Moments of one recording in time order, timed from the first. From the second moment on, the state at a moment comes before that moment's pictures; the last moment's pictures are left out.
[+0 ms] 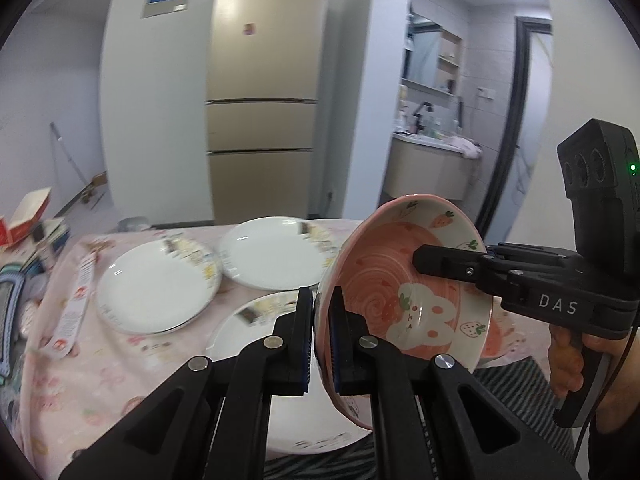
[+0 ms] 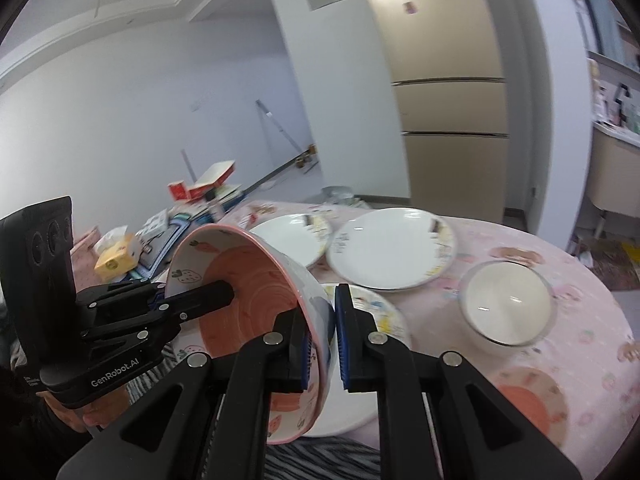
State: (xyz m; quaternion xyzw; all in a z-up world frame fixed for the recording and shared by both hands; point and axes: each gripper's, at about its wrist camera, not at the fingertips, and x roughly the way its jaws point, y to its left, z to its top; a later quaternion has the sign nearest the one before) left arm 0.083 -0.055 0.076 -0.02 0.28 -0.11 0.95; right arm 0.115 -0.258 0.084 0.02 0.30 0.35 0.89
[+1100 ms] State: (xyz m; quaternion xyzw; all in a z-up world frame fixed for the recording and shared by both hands) left arm 0.160 -0.221 0.016 0.08 0.37 -0.22 0.90; right arm 0.149 -0.421 0.013 0.12 0.35 0.25 0.89
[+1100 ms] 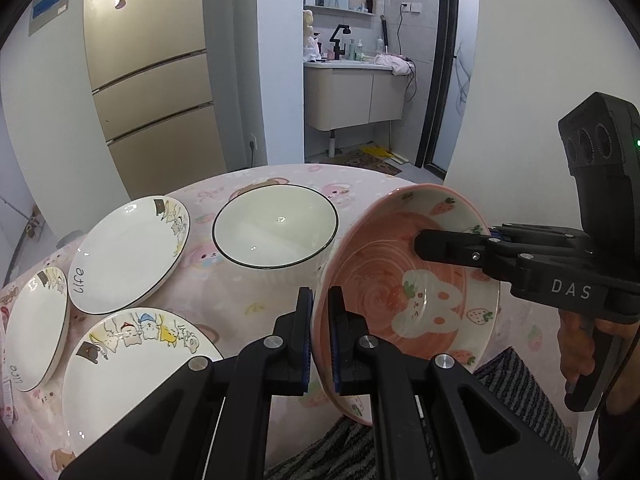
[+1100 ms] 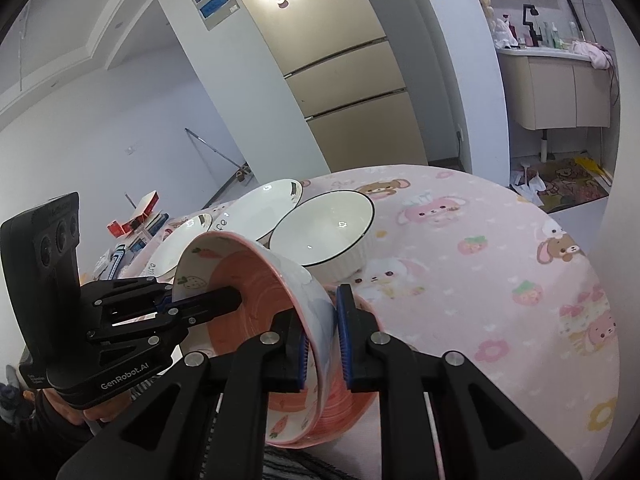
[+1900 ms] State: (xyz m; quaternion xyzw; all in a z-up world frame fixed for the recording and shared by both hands) left arm 0.168 -0.241 -0.007 0.17 0.37 -0.23 0.88; right arm 0.129 -0.383 0.001 -0.12 0.32 0.15 0.93
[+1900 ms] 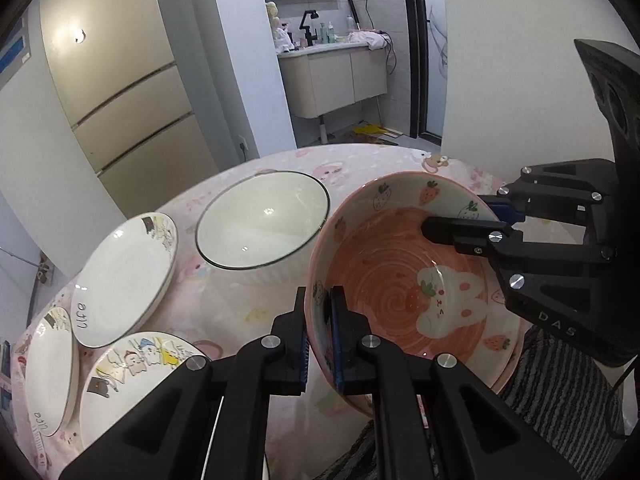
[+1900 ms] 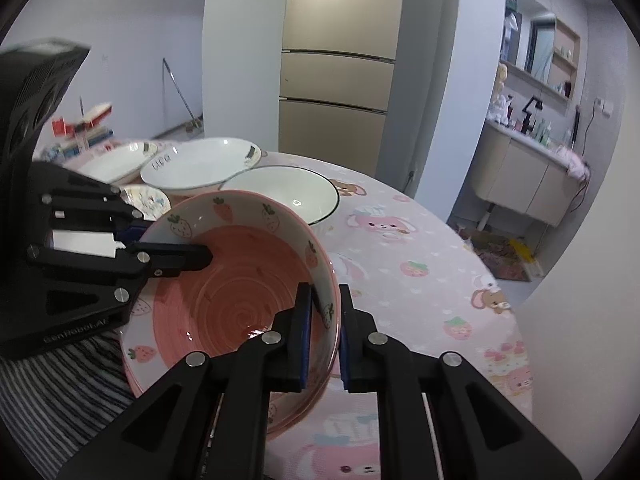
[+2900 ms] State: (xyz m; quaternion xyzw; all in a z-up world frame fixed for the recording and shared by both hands) left arm 0.193 -0.203 0.003 0.00 0.41 -0.29 0.86; right arm 0.173 -0.473 -0.026 0.28 0.45 0.30 0.79
